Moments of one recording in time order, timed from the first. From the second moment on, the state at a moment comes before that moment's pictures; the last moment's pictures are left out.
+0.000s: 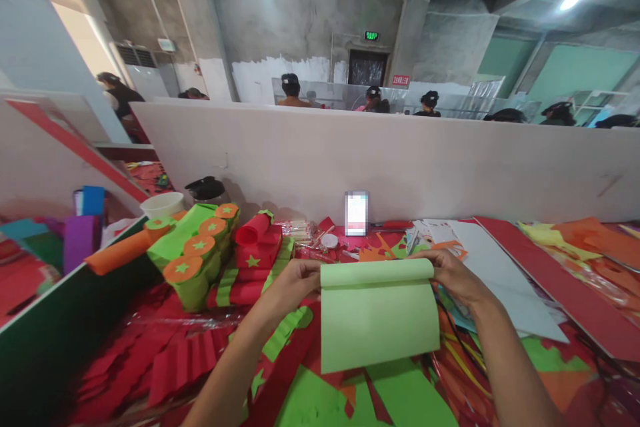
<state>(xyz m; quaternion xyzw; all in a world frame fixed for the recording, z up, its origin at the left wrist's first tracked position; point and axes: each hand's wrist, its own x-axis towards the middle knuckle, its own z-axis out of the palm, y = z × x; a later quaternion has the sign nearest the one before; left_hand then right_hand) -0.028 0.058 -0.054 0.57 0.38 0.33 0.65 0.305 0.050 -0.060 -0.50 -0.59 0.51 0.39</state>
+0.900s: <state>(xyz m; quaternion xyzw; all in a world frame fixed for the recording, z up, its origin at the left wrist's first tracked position) -0.024 0.040 -0.031 0.56 0.29 0.30 0.71 0.321 0.050 -0.089 -0.53 -0.45 0.55 0.46</state>
